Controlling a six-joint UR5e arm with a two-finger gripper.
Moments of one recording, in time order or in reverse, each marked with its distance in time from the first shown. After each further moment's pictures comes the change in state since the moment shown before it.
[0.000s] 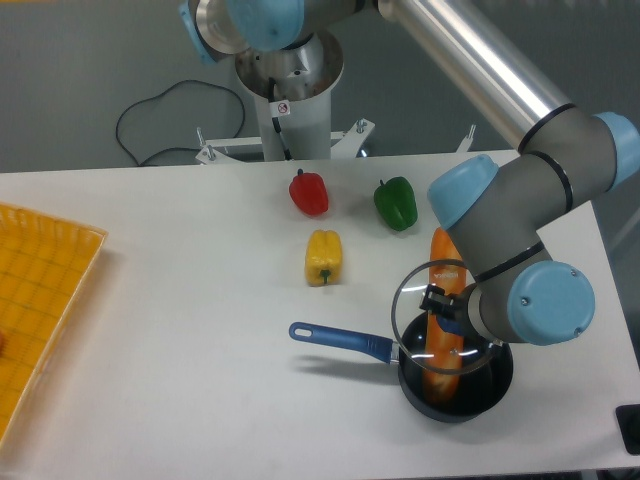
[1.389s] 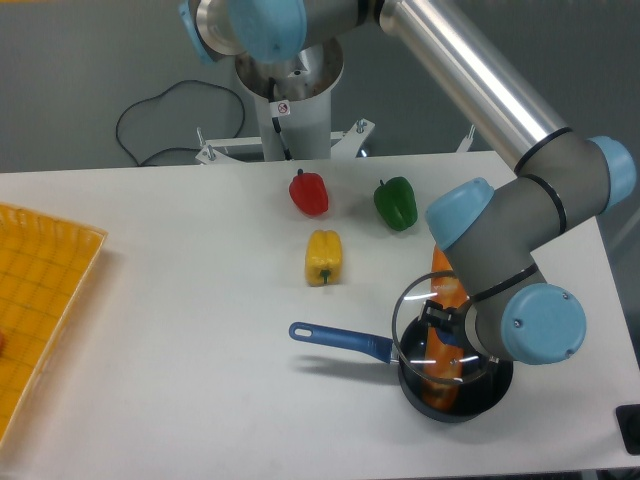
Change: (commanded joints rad) arm -0.002 -0.031 0.011 0.023 0.009 -0.023
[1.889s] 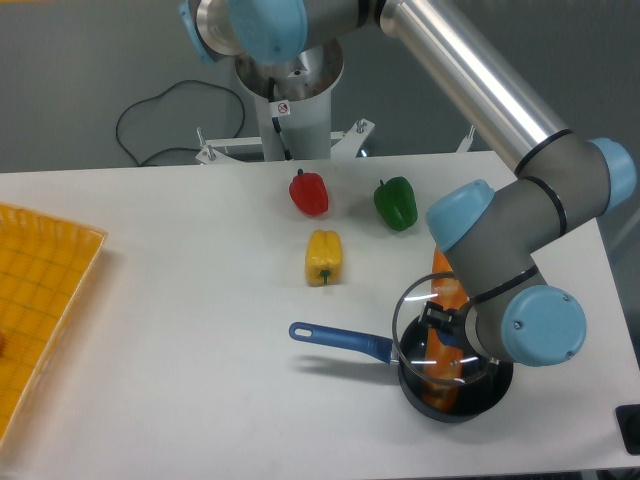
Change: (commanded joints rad) arm 0.000 -0.006 -0.002 0.014 0.002 0.002
